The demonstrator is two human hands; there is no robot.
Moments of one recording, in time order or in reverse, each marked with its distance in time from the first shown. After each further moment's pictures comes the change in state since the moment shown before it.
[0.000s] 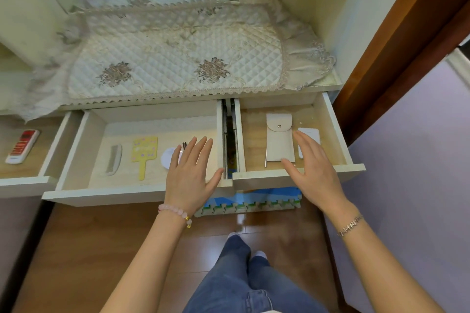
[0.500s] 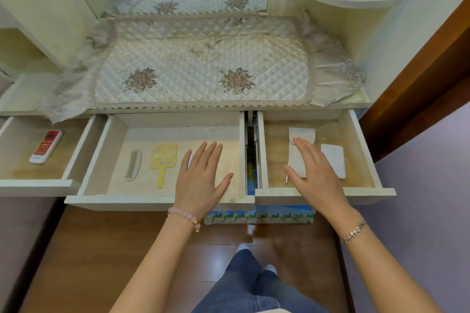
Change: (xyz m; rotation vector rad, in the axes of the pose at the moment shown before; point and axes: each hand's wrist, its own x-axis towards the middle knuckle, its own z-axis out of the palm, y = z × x) left_hand 0.017 -0.042 -0.005 -0.014 0.010 -0.032; right_hand 0.041 -0.040 0.025 -0.015 -0.085 -0.048
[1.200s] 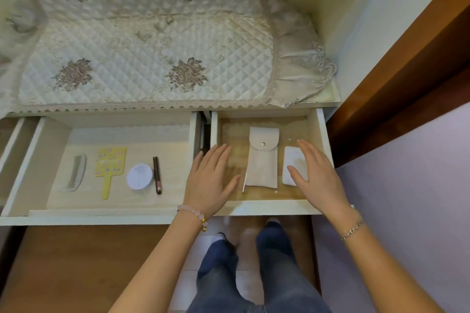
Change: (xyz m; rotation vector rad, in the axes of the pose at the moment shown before) left_hand 0.091 0.123 0.077 -0.165 -0.156 0.034; right_hand 0.051 0.151 -0.036 -0.025 -0.114 0.166
